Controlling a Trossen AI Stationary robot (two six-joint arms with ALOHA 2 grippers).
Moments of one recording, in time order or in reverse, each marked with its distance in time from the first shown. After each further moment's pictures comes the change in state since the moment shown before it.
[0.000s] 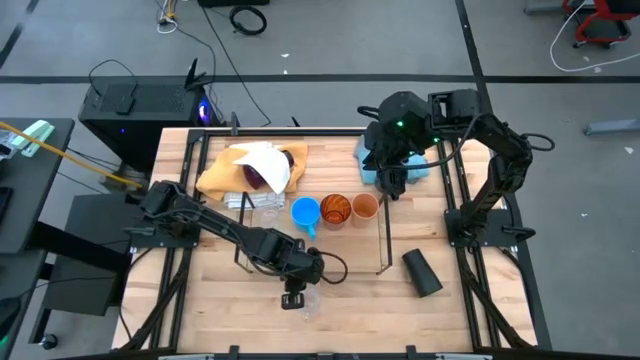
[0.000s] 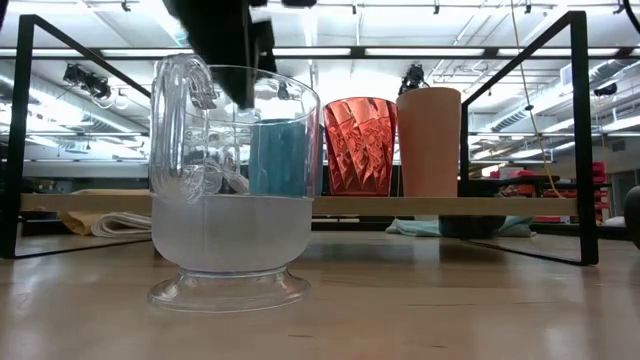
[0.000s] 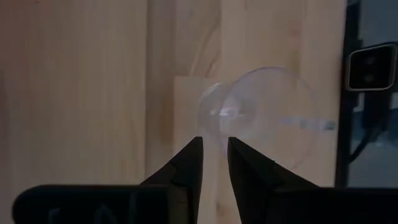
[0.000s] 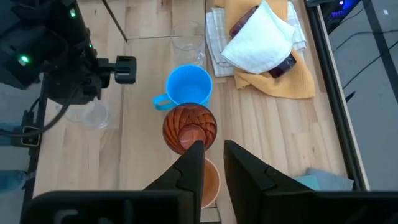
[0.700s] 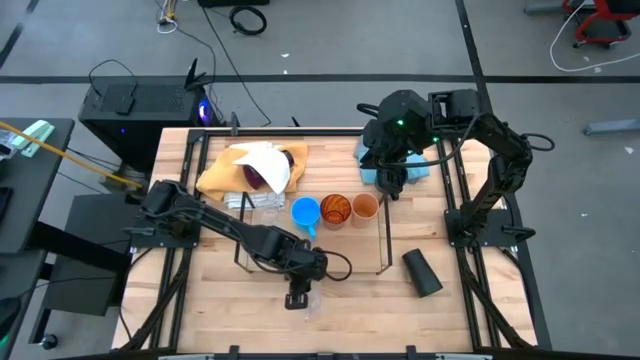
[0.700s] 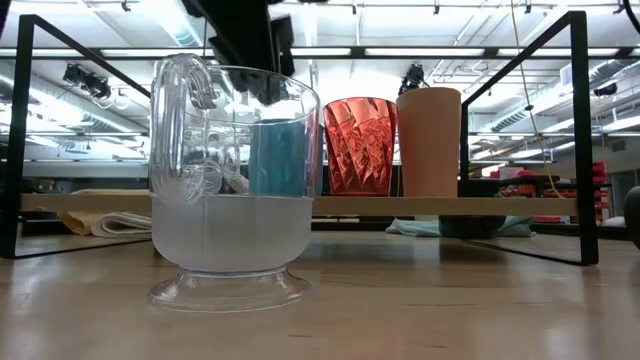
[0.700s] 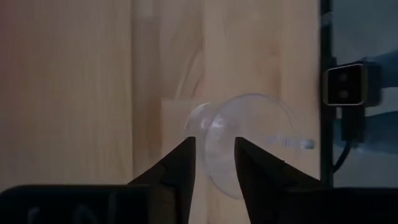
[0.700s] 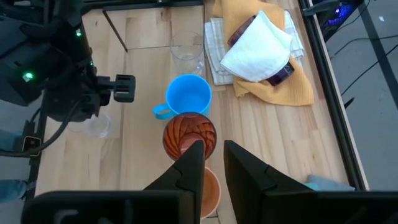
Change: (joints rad) left arm 0.021 0.009 0.000 0.075 0.045 0.026; right arm 0.000 0.000 0.000 0.034 0.000 0.011
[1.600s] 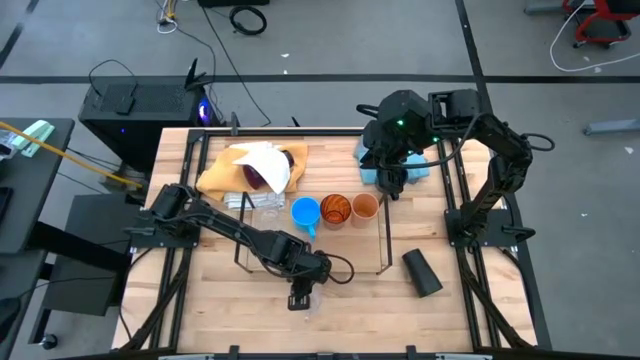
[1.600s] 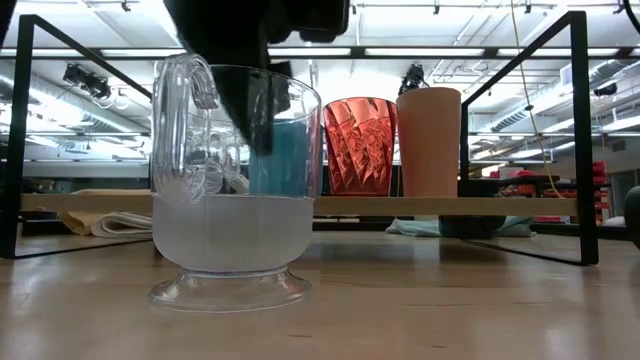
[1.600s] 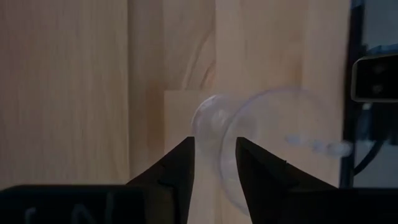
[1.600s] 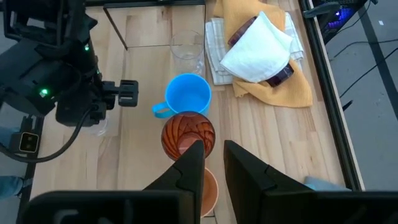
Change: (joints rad) left arm 0.000 0.069 -0.001 0.009 0.015 -0.006; right arm 0.000 0.000 0.000 -0.001 0.000 -0.023
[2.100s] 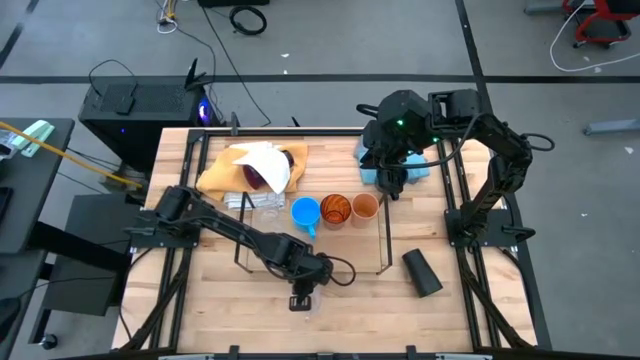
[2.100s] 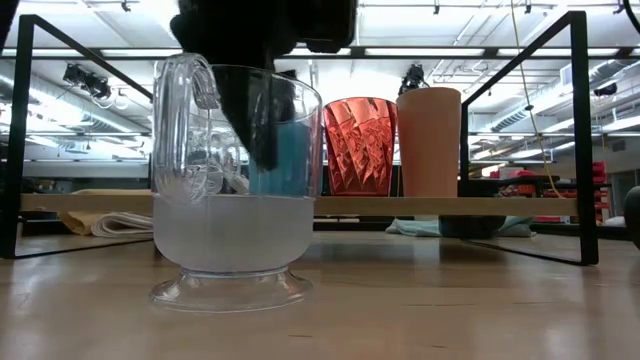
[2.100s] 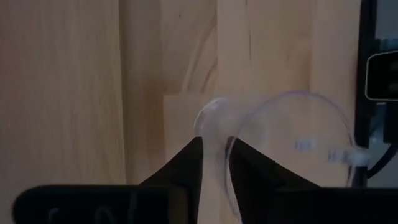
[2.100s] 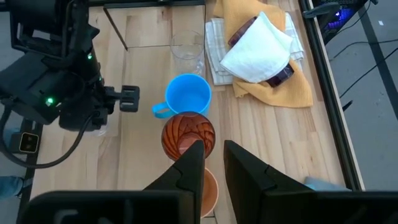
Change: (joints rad) left arm 0.001 0.035 0.001 0.021 0.001 0.026; right arm 0.000 0.000 0.000 0.001 0.000 0.000
